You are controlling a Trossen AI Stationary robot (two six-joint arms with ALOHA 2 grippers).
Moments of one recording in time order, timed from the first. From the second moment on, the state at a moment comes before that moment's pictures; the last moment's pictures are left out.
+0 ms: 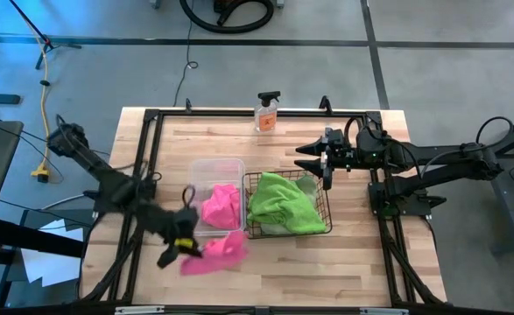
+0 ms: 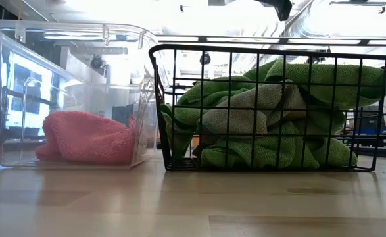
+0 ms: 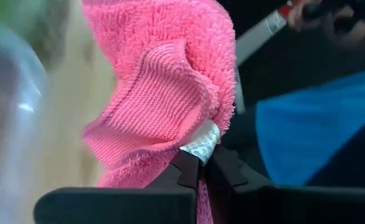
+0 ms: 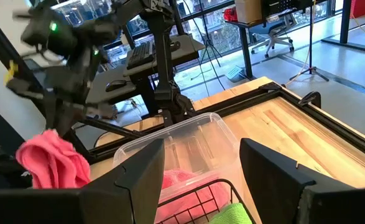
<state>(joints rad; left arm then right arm) -0.66 1.13 0.98 -0.37 -0.04 -0.85 0.00 0.97 0.88 -0.04 0.10 0.31</state>
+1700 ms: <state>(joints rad) -0.24 0.64 0.52 0.20 -0.26 -0.29 0.00 0.97 0.88 -0.05 0.10 0.34</state>
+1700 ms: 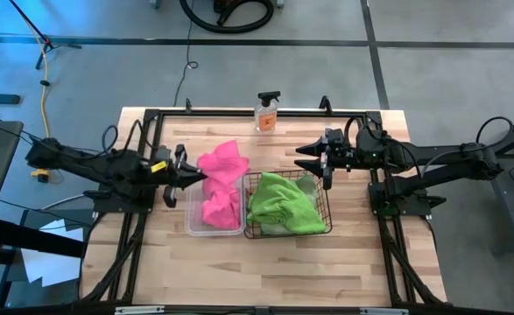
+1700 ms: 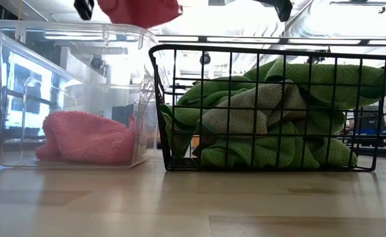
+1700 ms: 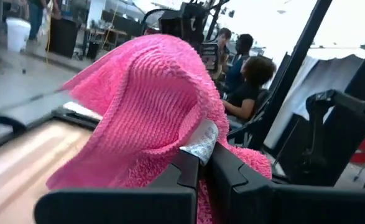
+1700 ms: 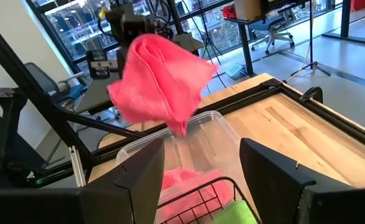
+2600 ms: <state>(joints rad) -0.24 0.92 0.83 -0.62 -0.19 -0.43 0.00 0.97 0.88 -0.05 0.11 0.36</state>
